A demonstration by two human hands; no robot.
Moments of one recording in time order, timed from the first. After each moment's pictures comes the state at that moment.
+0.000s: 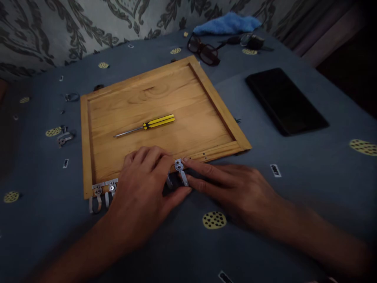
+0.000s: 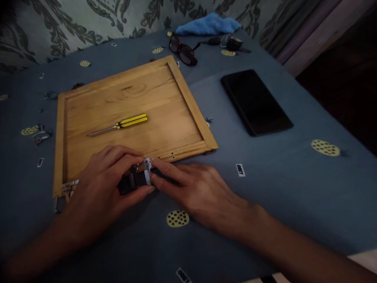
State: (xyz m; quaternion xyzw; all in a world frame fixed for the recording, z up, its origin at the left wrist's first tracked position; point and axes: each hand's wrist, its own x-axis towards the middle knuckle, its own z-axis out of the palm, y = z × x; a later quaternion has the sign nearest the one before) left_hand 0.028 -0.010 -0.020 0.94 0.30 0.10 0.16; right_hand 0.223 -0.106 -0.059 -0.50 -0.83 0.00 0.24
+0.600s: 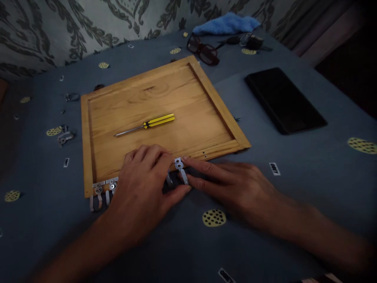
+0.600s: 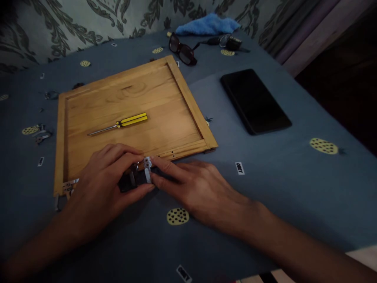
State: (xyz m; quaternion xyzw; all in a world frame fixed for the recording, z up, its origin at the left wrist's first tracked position) left_hand 0.028 -0.009 -0.018 0.93 0.31 0.09 0.16; right_hand 0.224 -0.105 -0.050 -0.51 -0.84 0.04 0.20
